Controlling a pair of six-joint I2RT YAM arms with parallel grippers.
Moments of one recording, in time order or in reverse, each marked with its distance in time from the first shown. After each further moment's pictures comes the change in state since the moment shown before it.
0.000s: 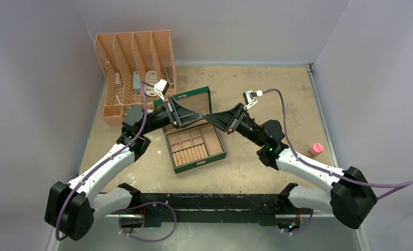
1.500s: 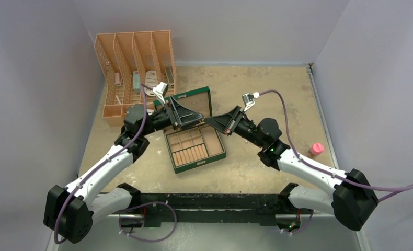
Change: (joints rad) left arm 0.000 -0.012 0.002 -0.105 -0.034 0.058; right arm 0.000 -0.021 -0.011 -0.126 0.021 -0.036
